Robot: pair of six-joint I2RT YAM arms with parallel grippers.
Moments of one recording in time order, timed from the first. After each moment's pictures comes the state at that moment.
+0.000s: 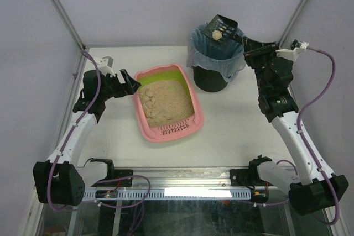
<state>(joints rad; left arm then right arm) -0.07 1.09 0.82 -0.15 0.37 -0.40 0.29 1.01 1.06 0.07 0.25 1.08</state>
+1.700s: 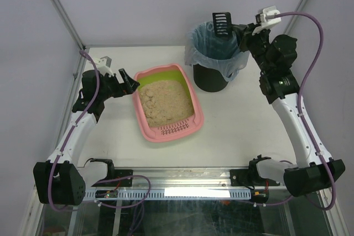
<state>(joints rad) -0.05 1.09 0.82 -0.15 0.37 -0.40 0.26 1.21 1.37 -0.01 -0.12 -0.11</state>
